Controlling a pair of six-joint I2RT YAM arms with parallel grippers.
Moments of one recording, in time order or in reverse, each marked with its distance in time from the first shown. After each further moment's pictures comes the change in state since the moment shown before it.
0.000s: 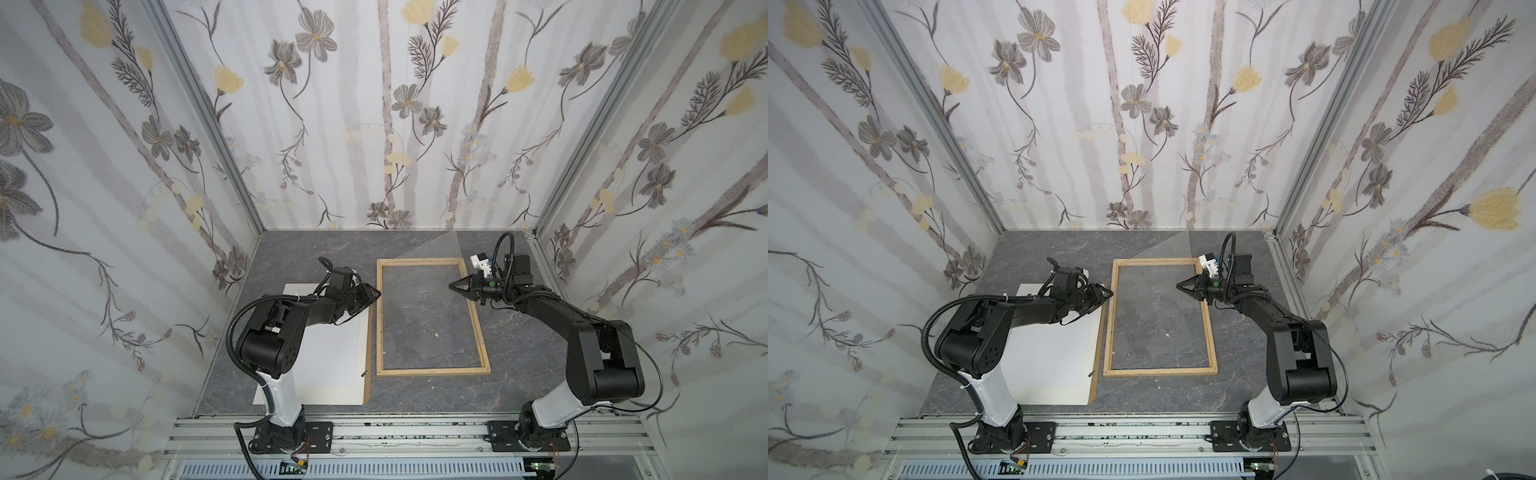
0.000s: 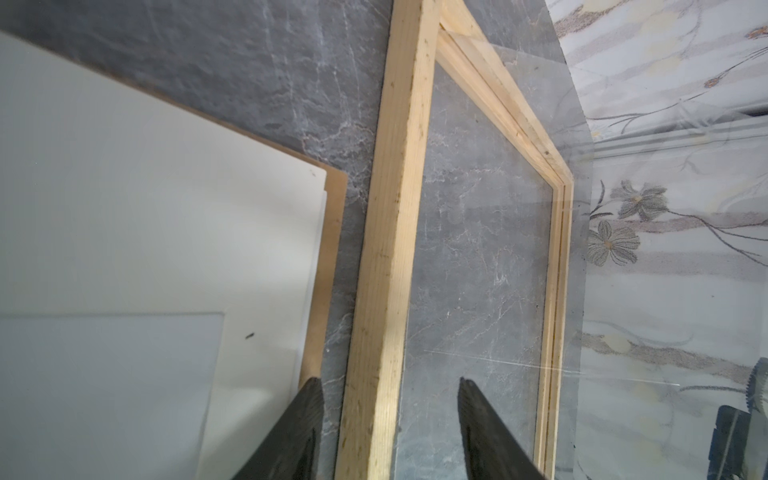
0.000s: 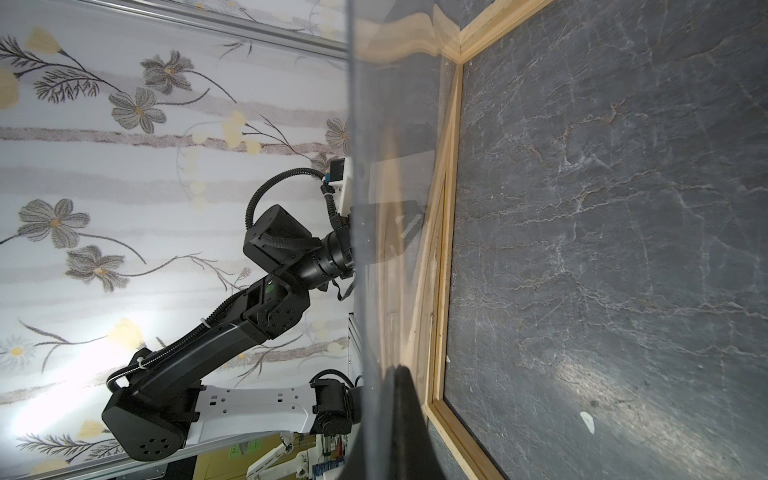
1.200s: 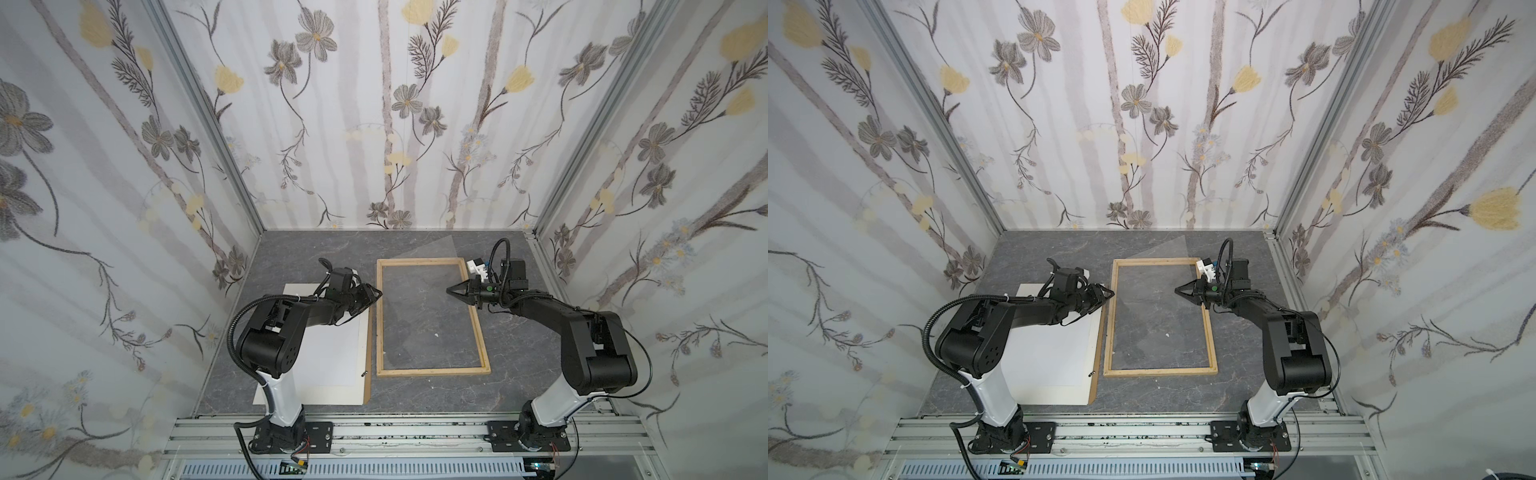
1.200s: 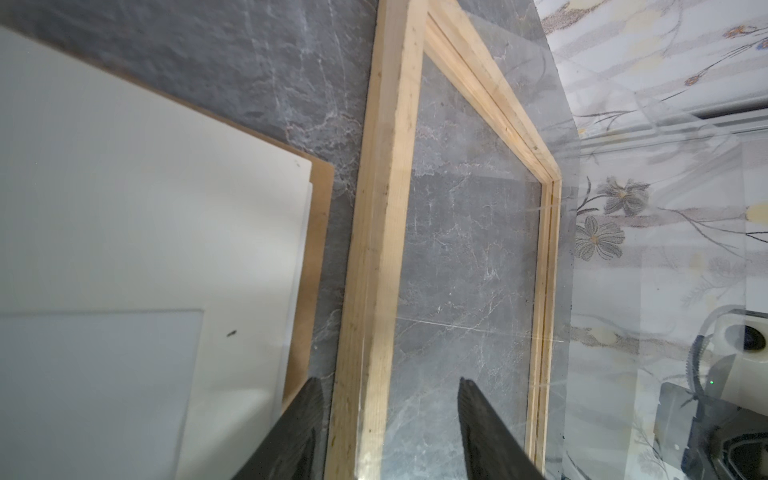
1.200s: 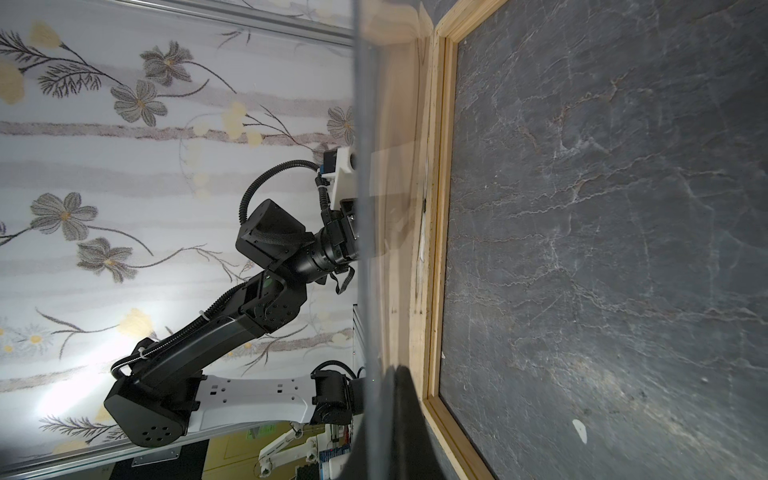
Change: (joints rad) left arm 0.000 0.003 -0.024 0.050 0.024 -0.023; right arm -0.002 0.069 -0.053 0.116 -0.049 0.019
